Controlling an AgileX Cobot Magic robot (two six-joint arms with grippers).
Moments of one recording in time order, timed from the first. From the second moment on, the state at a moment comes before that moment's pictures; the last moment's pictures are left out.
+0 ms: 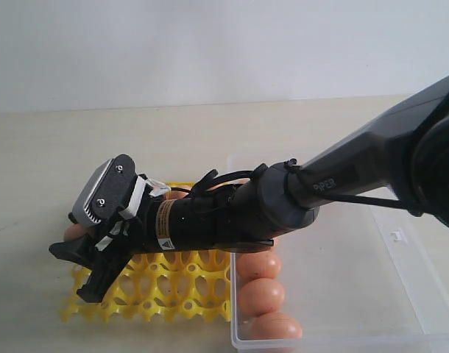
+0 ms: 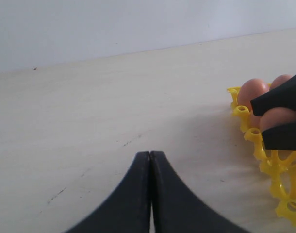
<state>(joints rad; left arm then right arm) -0.08 0.03 0.00 0.10 0.33 -0.03 0.81 2.24 -1.21 -0.81 -0.75 0.41</state>
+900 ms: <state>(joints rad) -0.08 0.03 0.00 0.10 0.33 -0.03 0.81 2.15 -1.21 -0.81 -0.67 0.45</state>
